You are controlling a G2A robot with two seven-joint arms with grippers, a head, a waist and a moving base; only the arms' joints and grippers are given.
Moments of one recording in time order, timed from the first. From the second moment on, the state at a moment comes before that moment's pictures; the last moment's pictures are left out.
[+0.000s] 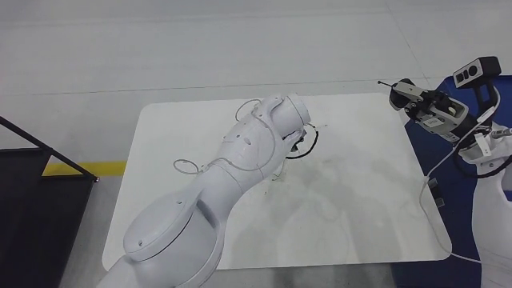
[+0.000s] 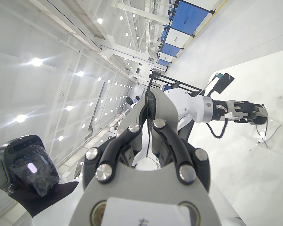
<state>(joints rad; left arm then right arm) 0.20 -1.92 -0.54 -0.40 0.01 0.87 -0.72 -1.20 -1.06 1.89 -1.81 0.49 0.17 1.02</state>
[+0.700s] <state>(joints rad) 0.40 -1.82 -0.78 -0.79 -0.04 0.49 -0.35 -1.10 -1.00 1.96 -1.66 0.55 0.49 1.33</state>
